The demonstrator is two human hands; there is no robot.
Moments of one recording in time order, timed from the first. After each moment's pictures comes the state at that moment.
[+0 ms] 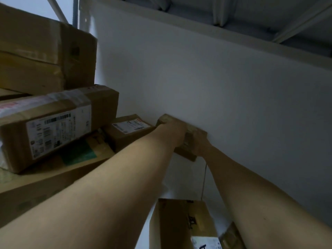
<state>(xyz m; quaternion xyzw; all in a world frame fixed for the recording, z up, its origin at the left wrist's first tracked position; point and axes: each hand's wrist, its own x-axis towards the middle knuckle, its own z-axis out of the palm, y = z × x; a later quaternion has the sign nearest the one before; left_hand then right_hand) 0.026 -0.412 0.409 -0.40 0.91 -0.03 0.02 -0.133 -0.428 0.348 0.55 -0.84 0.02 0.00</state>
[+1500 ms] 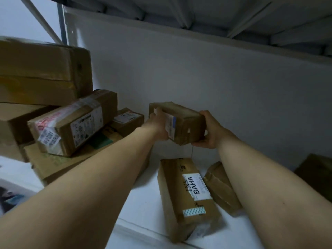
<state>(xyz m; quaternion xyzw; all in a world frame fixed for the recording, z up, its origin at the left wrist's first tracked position) 0.112 -0.334 0.420 -0.41 0.87 0.23 -0.15 -0.045 -0.241 0.434 0.20 -0.71 0.54 -0.41</state>
